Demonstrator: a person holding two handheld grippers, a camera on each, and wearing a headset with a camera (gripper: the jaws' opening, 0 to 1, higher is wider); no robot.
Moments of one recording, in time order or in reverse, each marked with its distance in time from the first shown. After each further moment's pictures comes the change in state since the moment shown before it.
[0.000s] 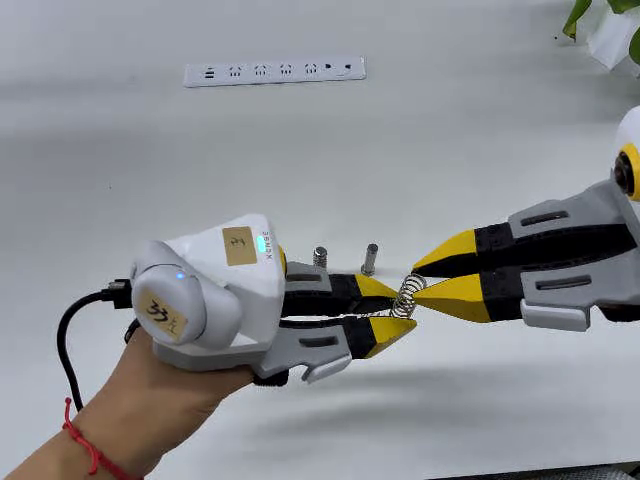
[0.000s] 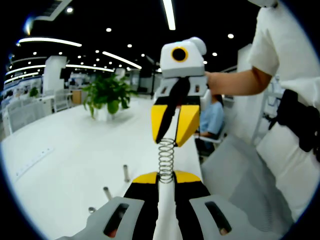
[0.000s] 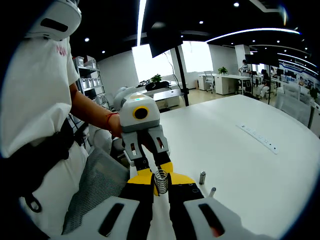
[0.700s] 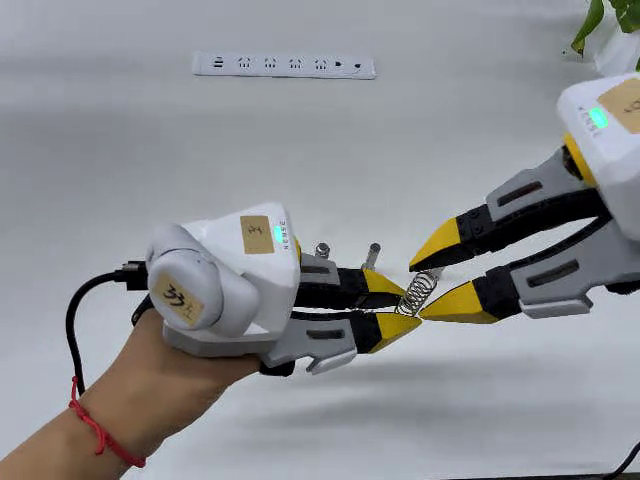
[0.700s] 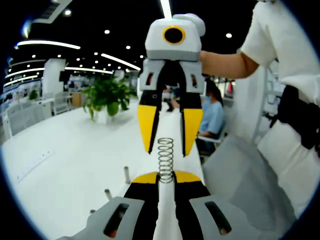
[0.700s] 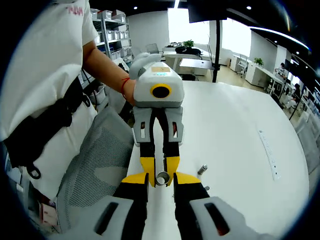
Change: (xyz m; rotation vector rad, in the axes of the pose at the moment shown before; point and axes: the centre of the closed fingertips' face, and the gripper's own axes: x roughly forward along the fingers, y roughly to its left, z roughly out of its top) left arm 0.003 0.003 0.001 0.024 -0.004 -0.001; right arm 0.012 0.001 -0.011 -0.320 0.413 0.182
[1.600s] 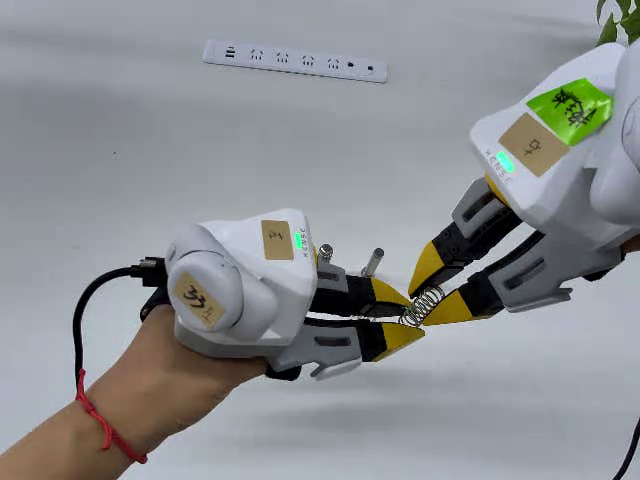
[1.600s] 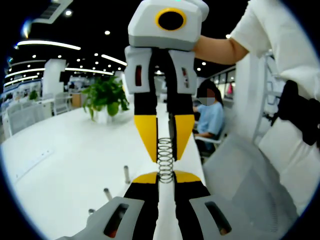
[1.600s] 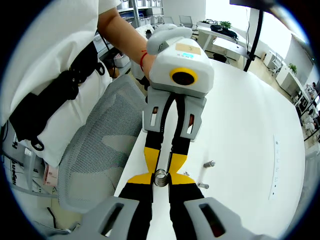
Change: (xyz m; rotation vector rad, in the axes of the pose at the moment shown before) left arm 0.002 0.002 -0.005 -0.002 -0.015 0.000; right arm 0.011 0.004 -0.015 -0.174 0.245 0.158
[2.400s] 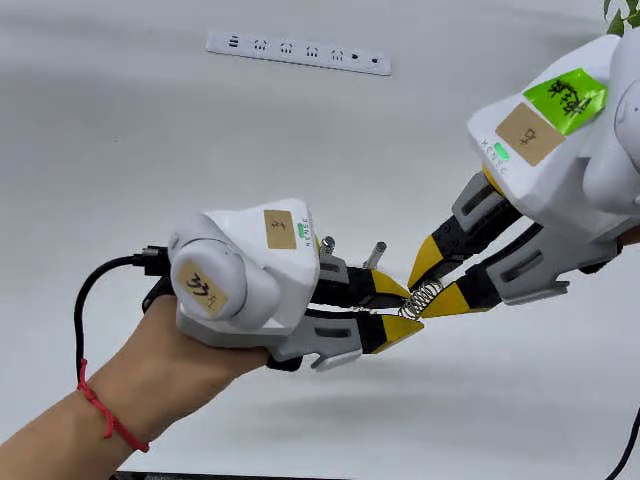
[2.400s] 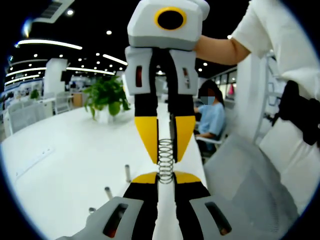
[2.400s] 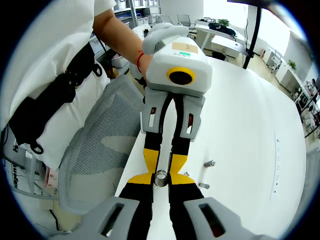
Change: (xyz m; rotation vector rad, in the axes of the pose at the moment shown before) left arm -0.003 0.001 0.000 -0.007 -0.004 0.013; right arm 0.003 -0.003 0.004 0.024 0.006 0.002
